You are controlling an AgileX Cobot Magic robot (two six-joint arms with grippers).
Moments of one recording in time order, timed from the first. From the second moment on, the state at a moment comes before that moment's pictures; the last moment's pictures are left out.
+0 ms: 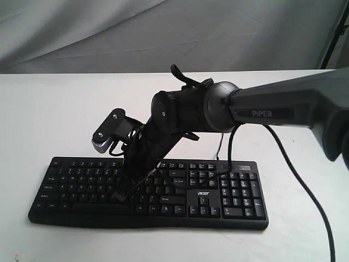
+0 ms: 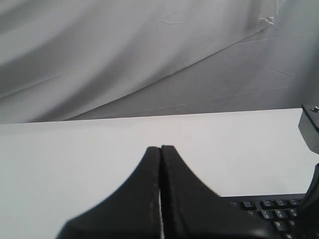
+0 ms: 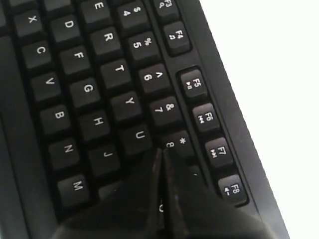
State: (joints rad) left arm 0.04 0.00 0.00 0.03 0.16 -0.02; right arm 0.91 2.18 -1.49 0.36 0.56 -0.70
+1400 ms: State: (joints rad) left arm 0.04 0.00 0.00 0.03 0.16 -0.02; right arm 0.91 1.13 -1.15 0.28 0.21 -0.48
